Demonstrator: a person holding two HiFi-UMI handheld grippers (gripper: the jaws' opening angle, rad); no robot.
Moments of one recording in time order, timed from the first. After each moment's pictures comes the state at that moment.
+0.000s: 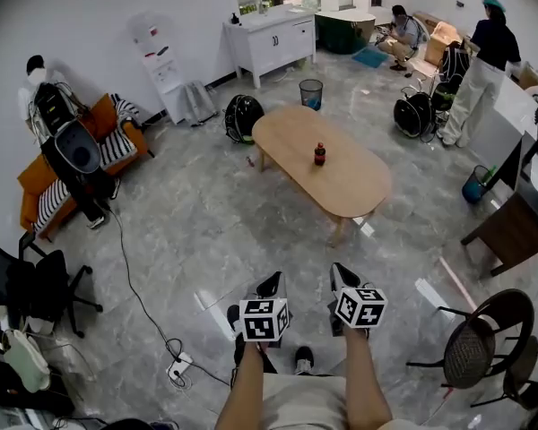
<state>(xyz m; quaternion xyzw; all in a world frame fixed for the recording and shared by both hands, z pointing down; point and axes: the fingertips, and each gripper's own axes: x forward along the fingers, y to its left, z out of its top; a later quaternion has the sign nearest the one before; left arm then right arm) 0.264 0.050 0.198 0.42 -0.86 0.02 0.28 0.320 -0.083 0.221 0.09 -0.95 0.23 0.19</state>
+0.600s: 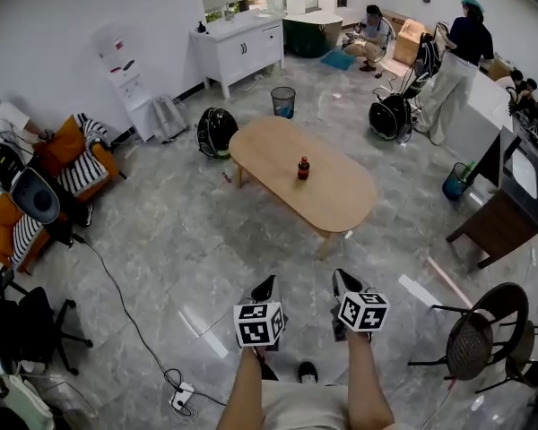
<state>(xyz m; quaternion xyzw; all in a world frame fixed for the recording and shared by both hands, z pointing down) 0.164 0.025 0.204 0.47 -0.84 0.00 0.28 0.256 -0.117 0.230 0.16 -0.94 0.23 0.20</state>
